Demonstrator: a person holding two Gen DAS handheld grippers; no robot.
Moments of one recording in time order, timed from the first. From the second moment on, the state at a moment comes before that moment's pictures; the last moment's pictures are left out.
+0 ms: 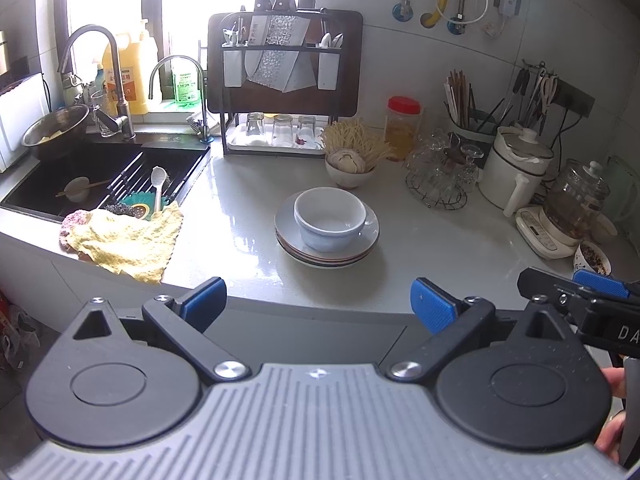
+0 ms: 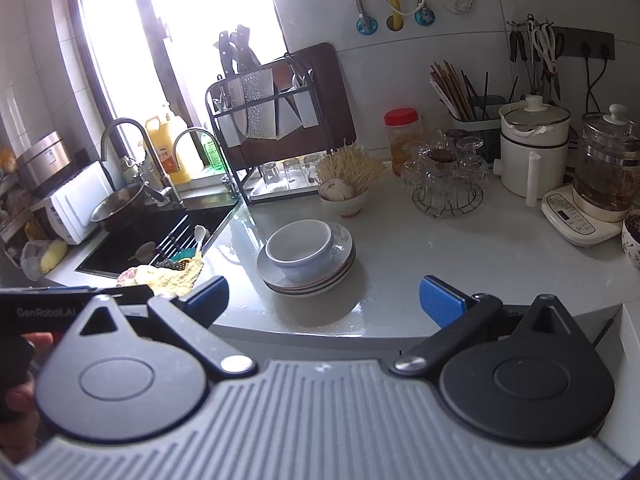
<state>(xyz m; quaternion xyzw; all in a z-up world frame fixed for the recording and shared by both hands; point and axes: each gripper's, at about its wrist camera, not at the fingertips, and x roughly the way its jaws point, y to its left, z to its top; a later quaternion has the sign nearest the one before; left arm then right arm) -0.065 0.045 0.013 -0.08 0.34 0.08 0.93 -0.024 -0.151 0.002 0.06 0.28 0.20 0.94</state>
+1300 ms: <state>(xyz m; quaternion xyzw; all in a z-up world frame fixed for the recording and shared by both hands) -0.079 0.035 0.017 -0.07 0.33 0.07 0.94 -0.040 -0.153 0.002 0.06 0.28 0.19 0.94</state>
